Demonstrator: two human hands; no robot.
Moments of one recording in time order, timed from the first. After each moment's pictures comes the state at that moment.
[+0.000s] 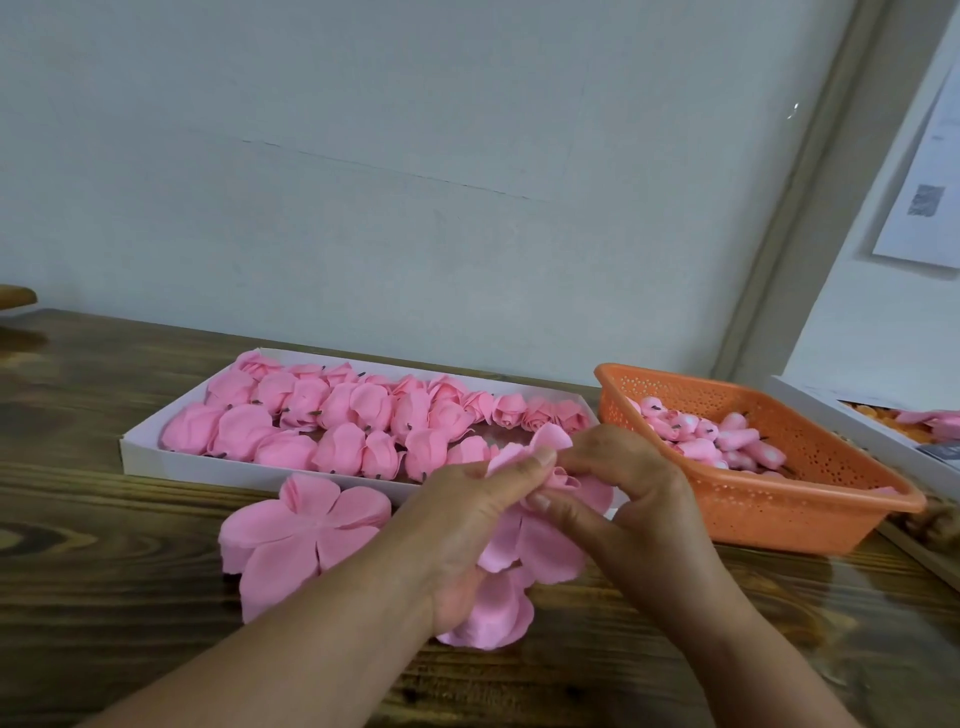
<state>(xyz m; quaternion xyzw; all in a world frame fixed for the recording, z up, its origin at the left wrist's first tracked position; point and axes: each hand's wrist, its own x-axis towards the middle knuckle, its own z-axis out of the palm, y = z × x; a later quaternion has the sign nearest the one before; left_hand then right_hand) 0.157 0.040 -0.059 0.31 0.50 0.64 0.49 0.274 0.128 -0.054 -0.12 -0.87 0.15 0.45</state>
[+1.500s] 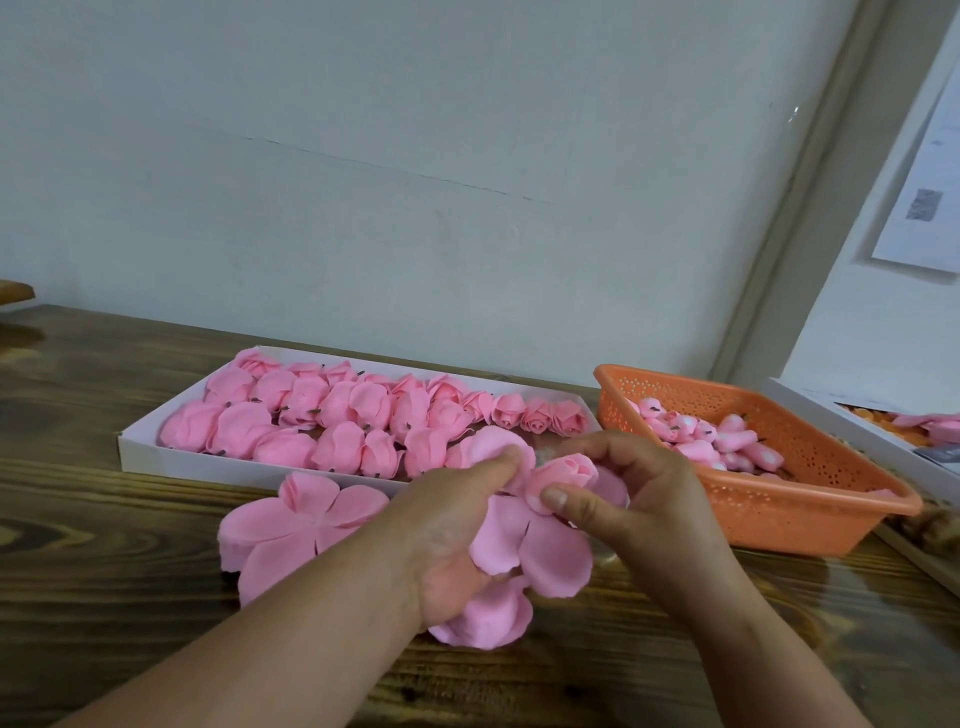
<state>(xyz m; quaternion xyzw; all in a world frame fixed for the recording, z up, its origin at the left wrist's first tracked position) 0.149 0.044 -0.056 0.19 0.44 0.65 0.59 0.282 0.130 -0.049 -0.15 -0.82 0.39 0.39</state>
